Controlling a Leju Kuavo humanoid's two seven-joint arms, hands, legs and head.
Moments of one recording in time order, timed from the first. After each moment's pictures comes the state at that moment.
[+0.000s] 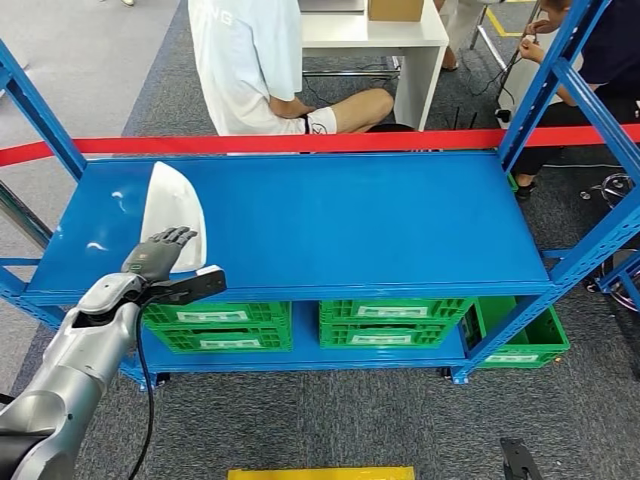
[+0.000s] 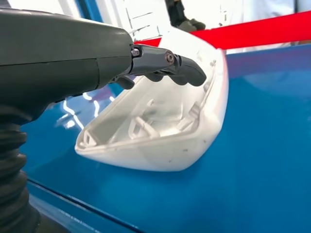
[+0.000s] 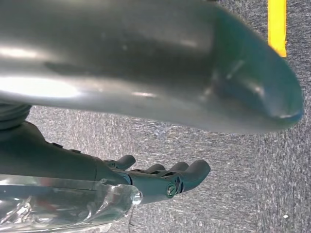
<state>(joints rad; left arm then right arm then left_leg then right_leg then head) -0.64 0.01 0.08 -0.58 -1.47 0.09 -0.12 -0.08 0.07 -1.10 -0.23 1.18 0.02 -0.01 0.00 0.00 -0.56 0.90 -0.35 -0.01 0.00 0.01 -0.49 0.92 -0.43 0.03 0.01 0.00</state>
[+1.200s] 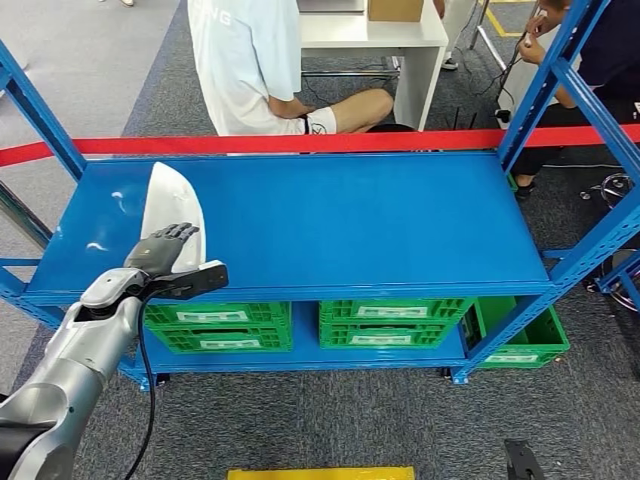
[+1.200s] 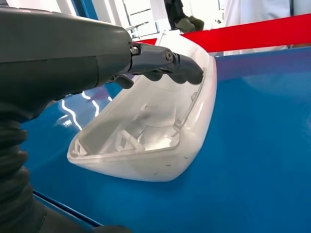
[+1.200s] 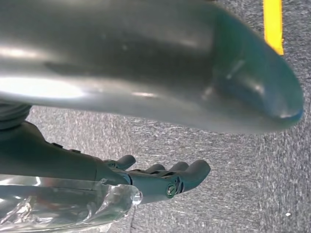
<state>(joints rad) -0.67 0.01 0.05 -0.54 -1.43 0.08 -0.12 -0.08 0.07 -1.13 -0.23 1.15 0.02 -0.02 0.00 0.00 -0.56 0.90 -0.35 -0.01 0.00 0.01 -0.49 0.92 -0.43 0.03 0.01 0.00</state>
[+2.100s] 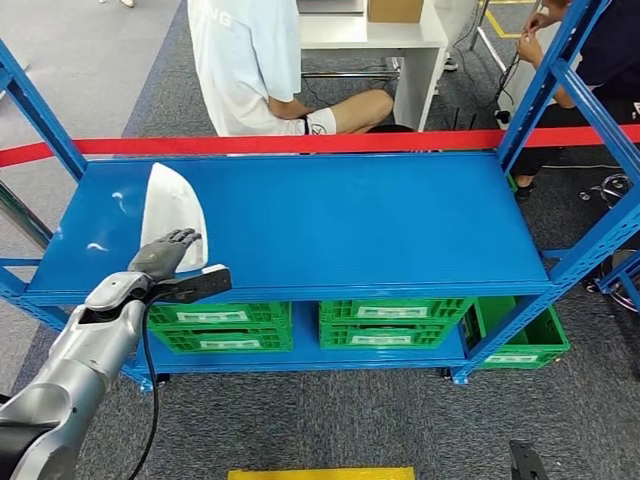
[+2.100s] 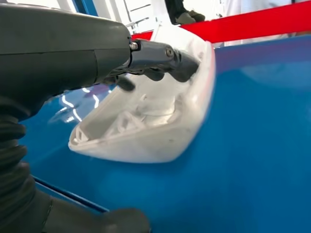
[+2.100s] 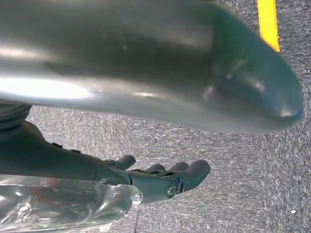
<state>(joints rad) -0.67 0.00 0.05 -0.51 -1.45 0.08 -0.10 -0.08 0.07 -1.16 -0.23 1.14 0.01 -0.03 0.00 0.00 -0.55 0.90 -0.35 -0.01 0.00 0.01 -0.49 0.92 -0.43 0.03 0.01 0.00</state>
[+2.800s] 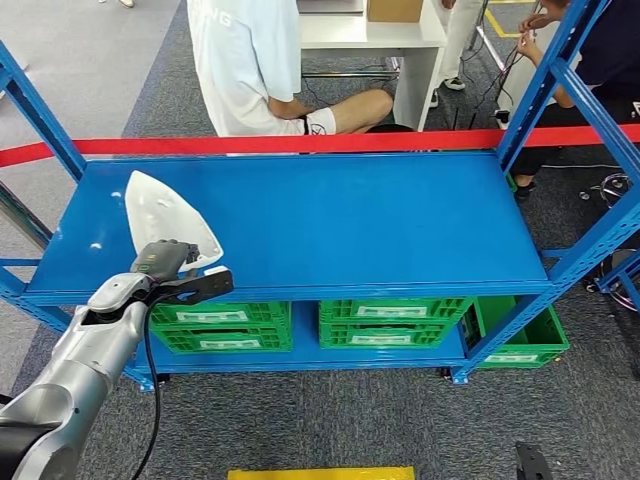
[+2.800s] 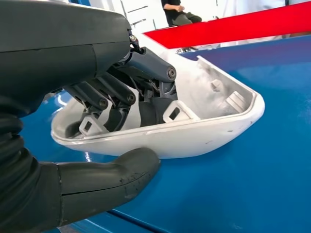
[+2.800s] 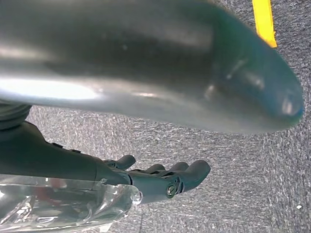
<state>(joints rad) -0.67 0.00 0.05 -0.50 -1.45 0.07 -0.10 -0.08 0.07 -1.18 -0.23 1.12 0.00 -0.03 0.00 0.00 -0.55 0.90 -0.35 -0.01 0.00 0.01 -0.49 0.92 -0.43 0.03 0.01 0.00</state>
